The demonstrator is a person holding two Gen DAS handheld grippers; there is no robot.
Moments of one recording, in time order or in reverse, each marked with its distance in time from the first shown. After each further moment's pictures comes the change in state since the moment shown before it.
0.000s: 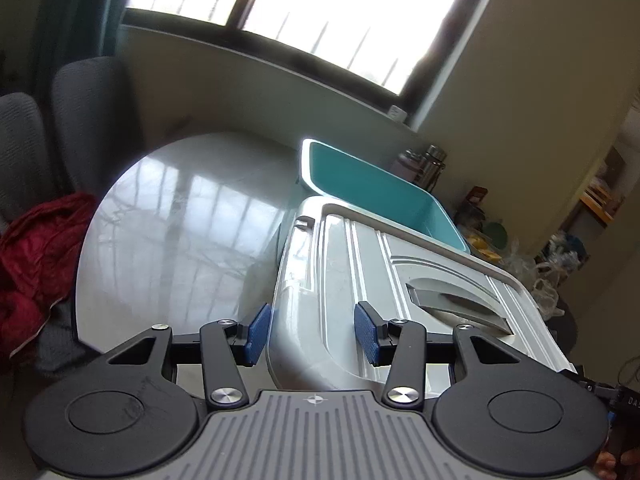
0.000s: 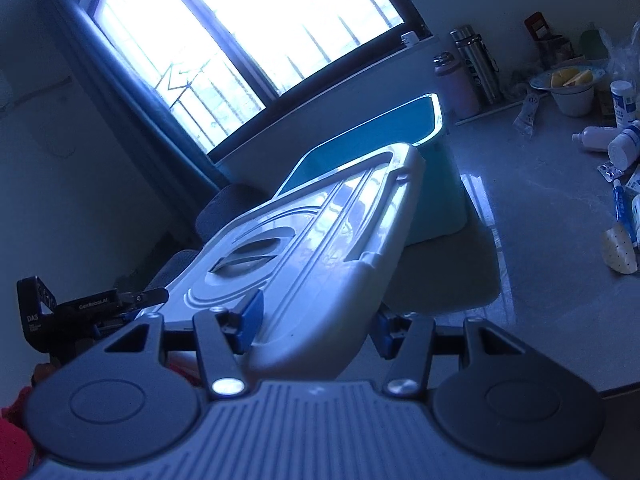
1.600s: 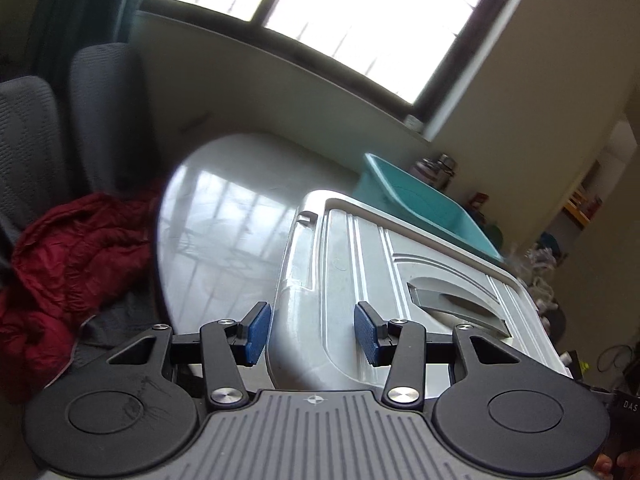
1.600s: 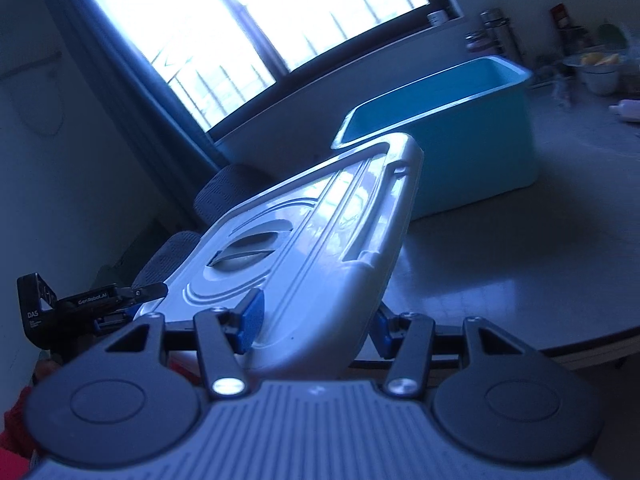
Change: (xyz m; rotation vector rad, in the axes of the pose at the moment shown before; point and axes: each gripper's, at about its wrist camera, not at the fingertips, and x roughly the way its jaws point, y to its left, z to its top) left arm -0.032 0.187 0.029 0.013 0.023 -0.135; right arm 0.085 0.128 -0.069 0.009 -0.028 -0.108
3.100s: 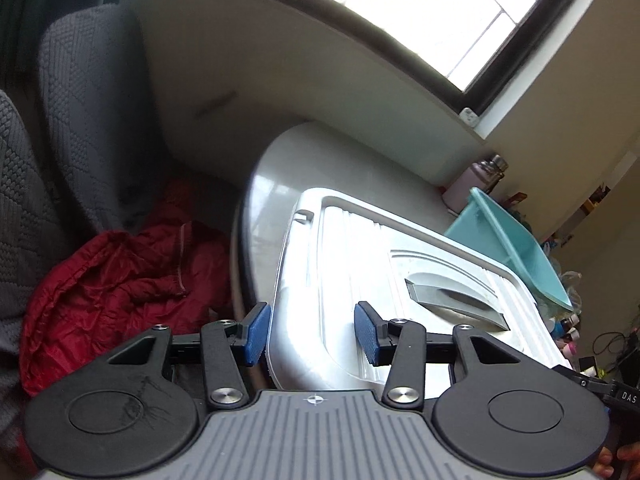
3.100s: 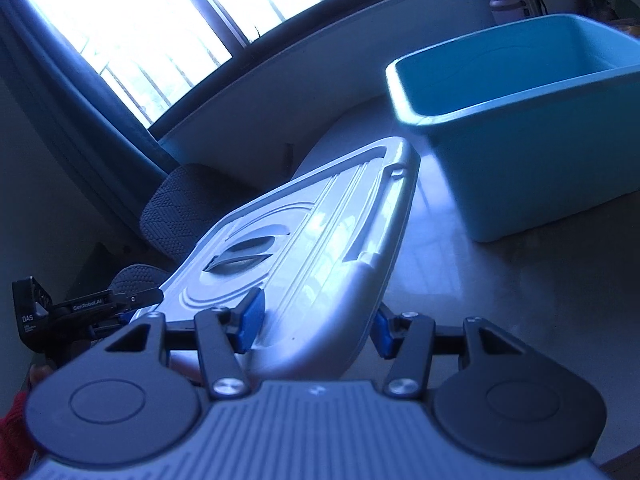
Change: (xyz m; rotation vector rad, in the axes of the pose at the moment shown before) left arm 0.164 0.228 0.181 0.004 0.159 -0.068; right arm 0.229 0.089 0.060 0.102 0.038 -0.151
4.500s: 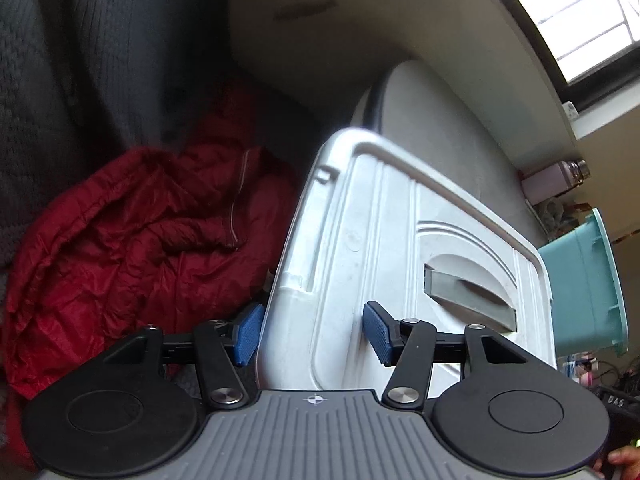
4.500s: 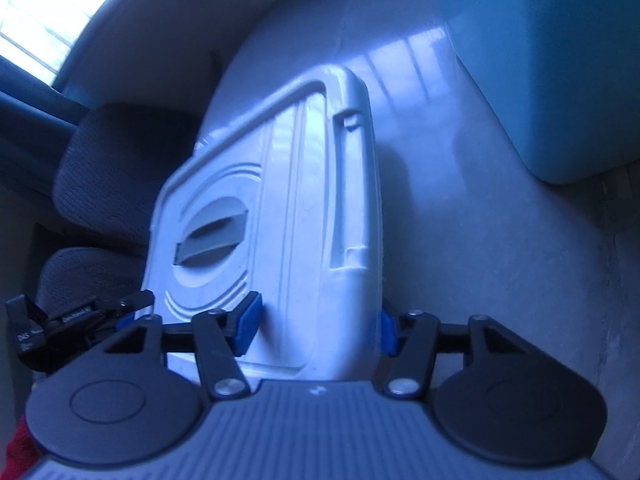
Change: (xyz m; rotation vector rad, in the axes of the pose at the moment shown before) left arm 0.141 0.147 0.036 -0.209 0.255 0.023; right arm 0.173 0.019 0.020 0.180 0.311 -0.146
